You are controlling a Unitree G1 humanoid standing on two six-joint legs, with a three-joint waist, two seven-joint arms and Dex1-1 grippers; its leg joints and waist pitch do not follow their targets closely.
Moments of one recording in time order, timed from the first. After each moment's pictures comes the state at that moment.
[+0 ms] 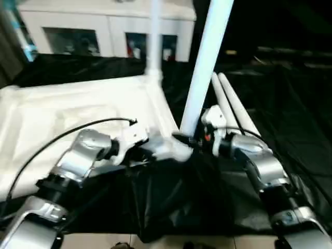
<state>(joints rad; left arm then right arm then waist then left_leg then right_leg) -0.57 0.45 -0.29 0.36 0.02 0.40 -1.09 -0.55 -0.22 0.16 0.50 0.19 0.14 0.78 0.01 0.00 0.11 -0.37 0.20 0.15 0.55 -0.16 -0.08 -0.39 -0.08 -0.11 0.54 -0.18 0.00</state>
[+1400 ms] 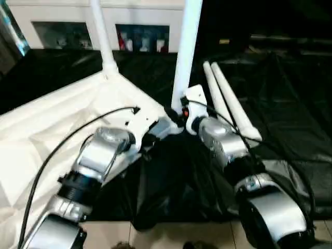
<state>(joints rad) -0.60 0.30 -0.24 0.19 0.05 0.83 -0.72 -0.83 -0.01 0.07 0.88 0.09 0.14 0.36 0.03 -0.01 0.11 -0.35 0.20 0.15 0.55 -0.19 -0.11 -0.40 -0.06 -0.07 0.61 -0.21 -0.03</state>
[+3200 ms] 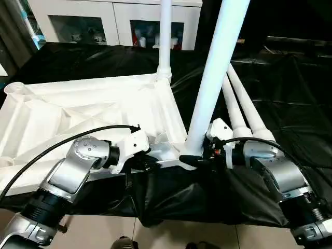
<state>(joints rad) -0.44 0.53 -0.32 0.12 -0.05 0.34 -1.15 -0.44 -0.40 0.23 0.23 0.19 0.32 1.03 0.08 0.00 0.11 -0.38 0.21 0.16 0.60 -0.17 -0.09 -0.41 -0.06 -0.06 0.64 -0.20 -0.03</state>
